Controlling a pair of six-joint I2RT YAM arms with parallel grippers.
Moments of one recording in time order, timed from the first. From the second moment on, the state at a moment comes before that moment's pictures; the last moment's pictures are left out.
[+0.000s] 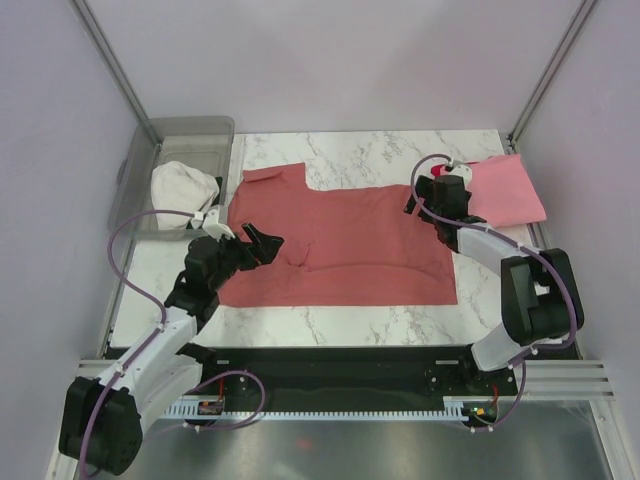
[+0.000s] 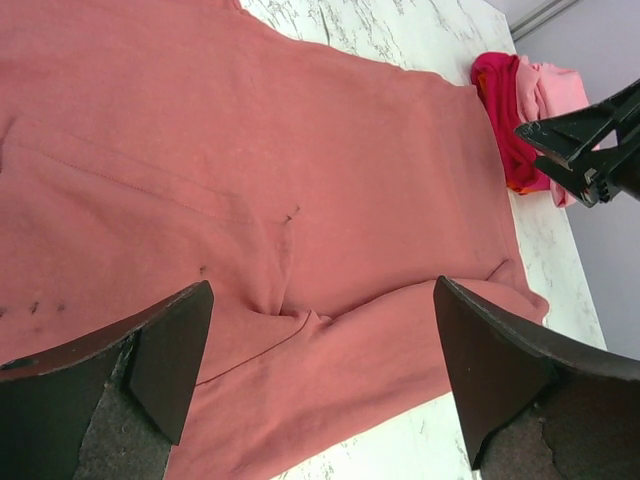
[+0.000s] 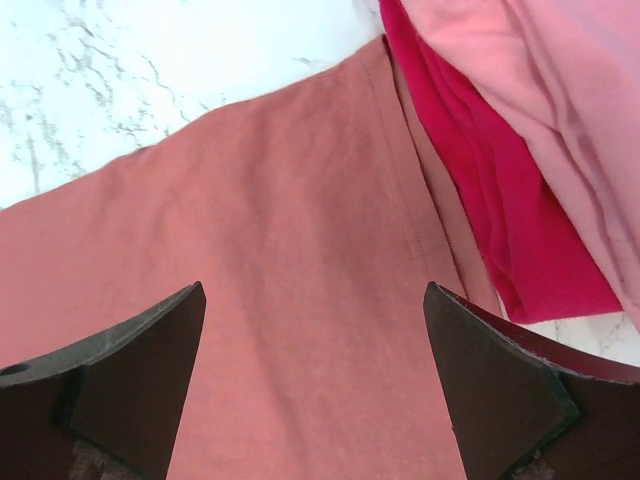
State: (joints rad) left arm -0.30 0.86 0.37 0.22 0.15 -0.63; right arm 0.19 1.56 0.87 0.12 0.21 0.45
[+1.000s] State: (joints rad) left arm -0.31 0.89 0.38 0.22 0.13 -0.60; right arm 0.07 2.16 1.53 -0.16 0.19 0.40
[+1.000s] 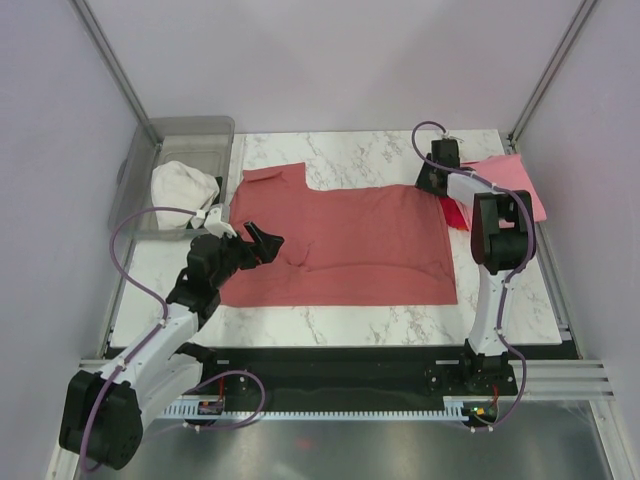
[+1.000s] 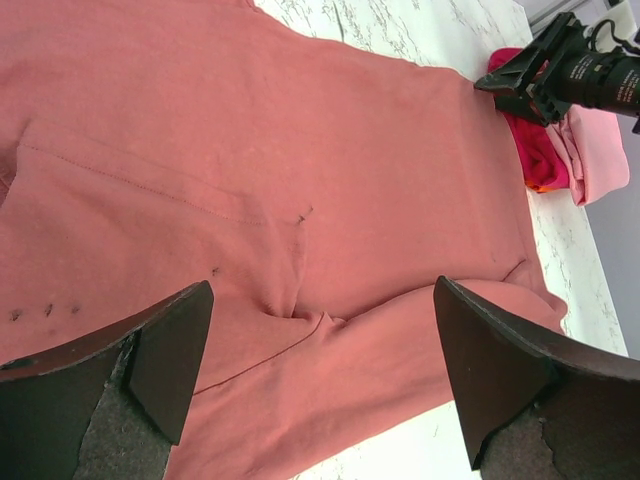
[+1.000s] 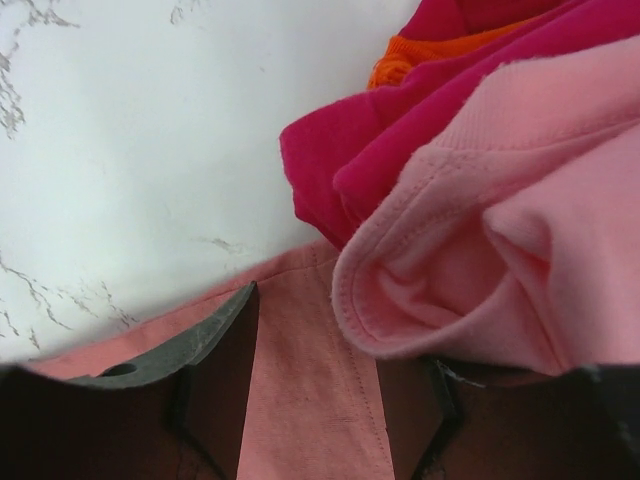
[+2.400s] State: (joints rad) left arm -0.26 1.67 1.26 -0.18 -0.11 -0.54; right arm 0.14 2.25 1.68 -0.26 0.31 0.33
